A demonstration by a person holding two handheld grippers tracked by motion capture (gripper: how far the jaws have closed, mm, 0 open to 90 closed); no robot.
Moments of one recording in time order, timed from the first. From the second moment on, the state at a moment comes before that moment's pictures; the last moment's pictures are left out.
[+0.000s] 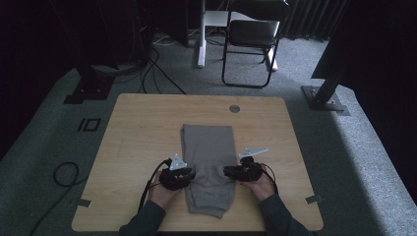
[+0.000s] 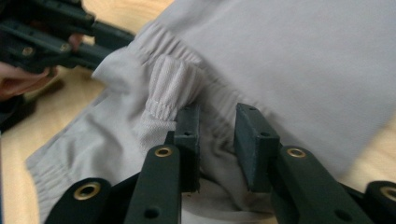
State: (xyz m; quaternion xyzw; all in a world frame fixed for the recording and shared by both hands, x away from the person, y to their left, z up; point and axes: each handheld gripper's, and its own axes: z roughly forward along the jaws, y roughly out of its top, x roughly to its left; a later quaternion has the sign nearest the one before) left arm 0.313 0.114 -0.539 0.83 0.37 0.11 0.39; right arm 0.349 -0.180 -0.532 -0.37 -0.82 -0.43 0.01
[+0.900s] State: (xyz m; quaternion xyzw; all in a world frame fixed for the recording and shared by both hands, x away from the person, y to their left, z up) left arm 0.336 0.115 -0.544 0.83 0.39 0.11 0.39; right arm 0.370 -0.166 -0.543 -0.41 -0.83 -0.37 -0.03
